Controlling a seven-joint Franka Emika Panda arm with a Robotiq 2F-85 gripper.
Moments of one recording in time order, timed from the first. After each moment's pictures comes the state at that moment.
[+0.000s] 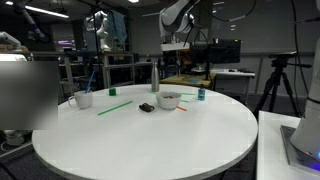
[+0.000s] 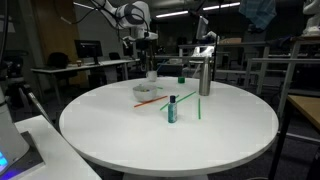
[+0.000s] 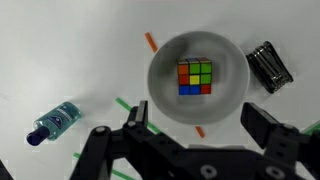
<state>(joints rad) -0.01 0.27 -0.04 -1.92 -0.04 2.14 0.71</state>
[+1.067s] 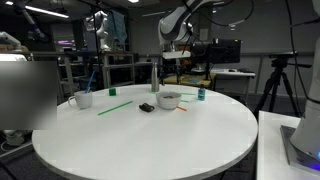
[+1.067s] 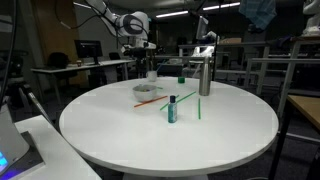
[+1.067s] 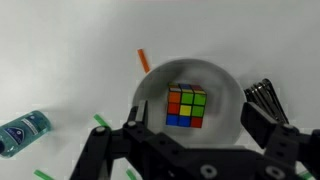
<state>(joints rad) 0.01 0.33 -0.04 -1.96 0.02 2.18 0.54</state>
